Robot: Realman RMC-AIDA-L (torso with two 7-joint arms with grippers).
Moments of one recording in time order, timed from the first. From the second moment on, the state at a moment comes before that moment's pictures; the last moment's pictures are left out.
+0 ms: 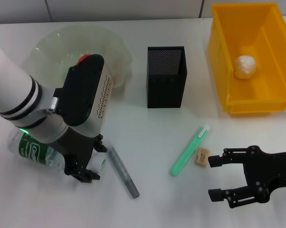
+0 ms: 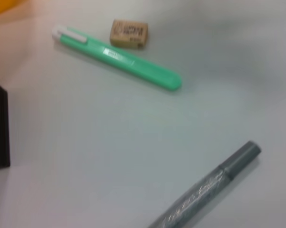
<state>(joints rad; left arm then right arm) -0.55 -2.08 1.58 1.32 2.51 1.59 -1.71 0.31 2.08 -0.96 -0.88 -2.00 -1.78 1.46</state>
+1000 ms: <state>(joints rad) -0.59 -2.07 1.19 1.21 2.39 1.70 -1.56 0.31 2.08 -0.96 -0.89 -2.01 -1.79 1.51</state>
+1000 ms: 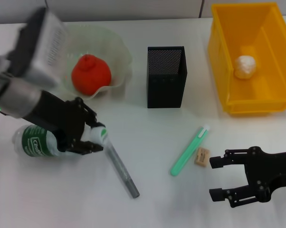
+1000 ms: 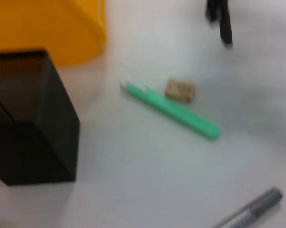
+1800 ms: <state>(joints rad) -0.52 -2.02 0.66 0.90 2.09 1.74 -1.29 0.34 2.08 -0.96 -0.88 -2.01 -1.78 1.53</state>
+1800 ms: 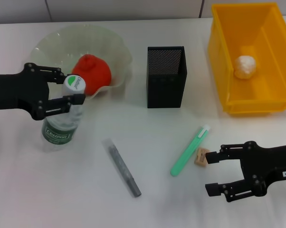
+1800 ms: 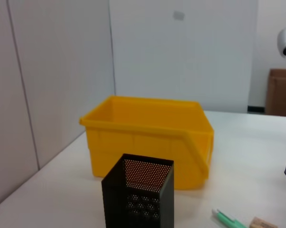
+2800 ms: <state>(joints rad) -0.46 -2.03 0.56 0.85 1.99 1.72 -1.23 0.34 2.08 -0.96 -0.88 -2.01 -1.79 1.54</state>
